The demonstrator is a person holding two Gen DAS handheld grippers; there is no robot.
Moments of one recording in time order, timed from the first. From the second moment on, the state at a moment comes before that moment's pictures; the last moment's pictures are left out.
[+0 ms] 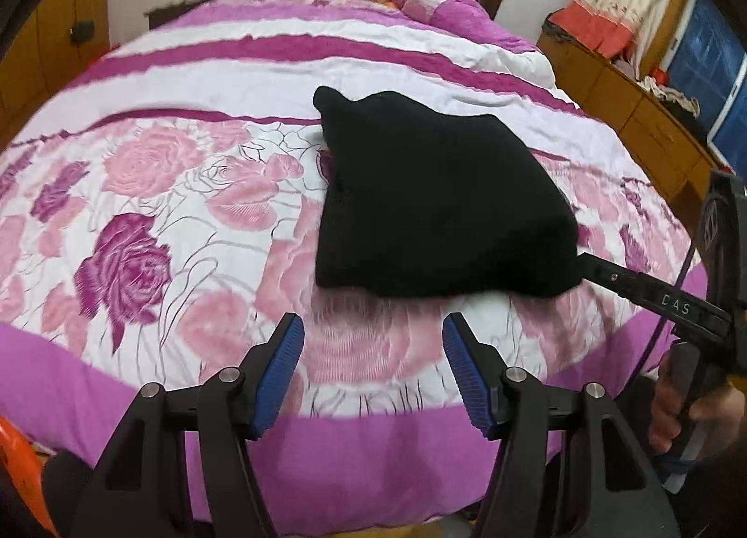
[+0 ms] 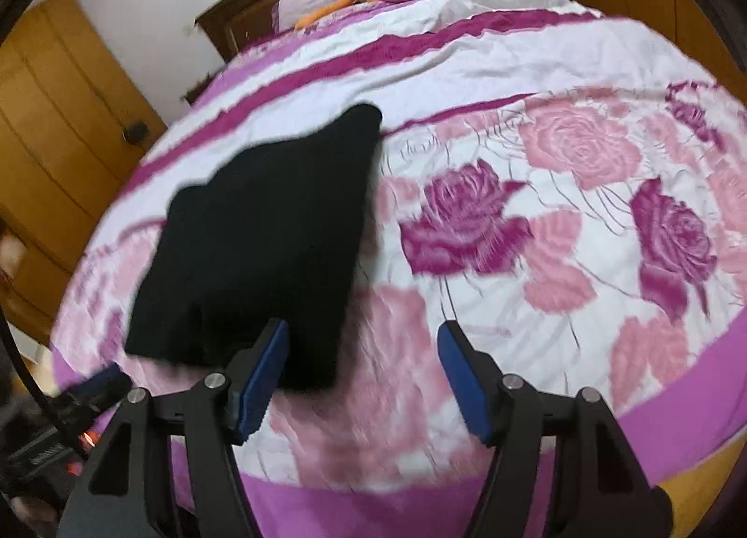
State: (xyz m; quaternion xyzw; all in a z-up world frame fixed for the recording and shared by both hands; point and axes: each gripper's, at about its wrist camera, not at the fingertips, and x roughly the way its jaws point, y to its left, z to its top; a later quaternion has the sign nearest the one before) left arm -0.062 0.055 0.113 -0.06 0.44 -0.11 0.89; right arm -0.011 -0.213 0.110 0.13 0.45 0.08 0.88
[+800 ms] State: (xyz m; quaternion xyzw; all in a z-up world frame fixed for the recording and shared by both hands) left arm -0.074 0.049 0.040 -0.01 0.42 -0.05 0.90; right arm -0.068 -0.134 0.049 -0.10 0.39 0.00 0.91
